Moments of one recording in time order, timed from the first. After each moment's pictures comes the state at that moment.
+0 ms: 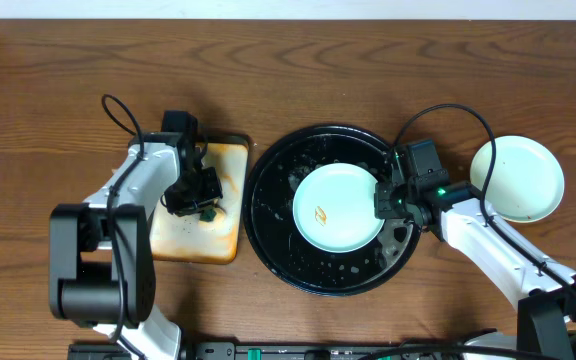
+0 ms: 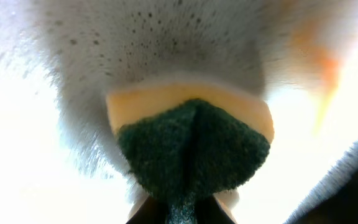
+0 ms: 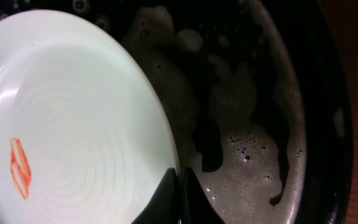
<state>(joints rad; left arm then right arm) -0.04 1.80 1.08 -0.87 0.15 -0.33 0.33 1.51 0.79 -0.43 -0.09 0.31</state>
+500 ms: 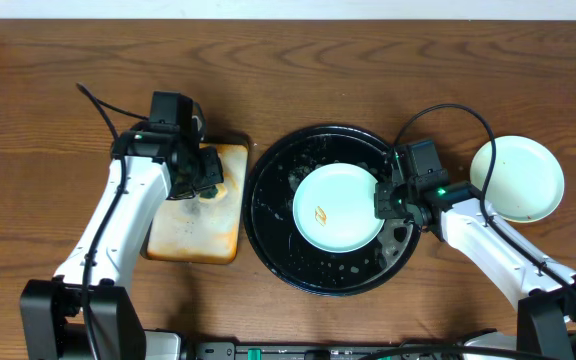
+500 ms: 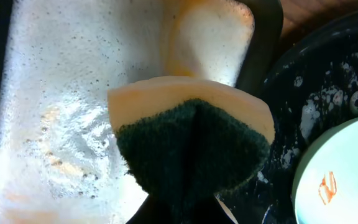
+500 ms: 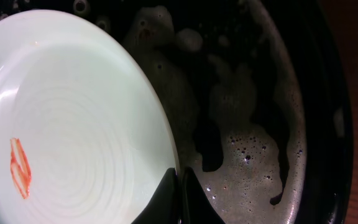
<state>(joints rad) -0.09 1.55 1.13 -0.89 0.15 -0.35 0.33 1.51 0.79 -0.43 -0.09 0.31</state>
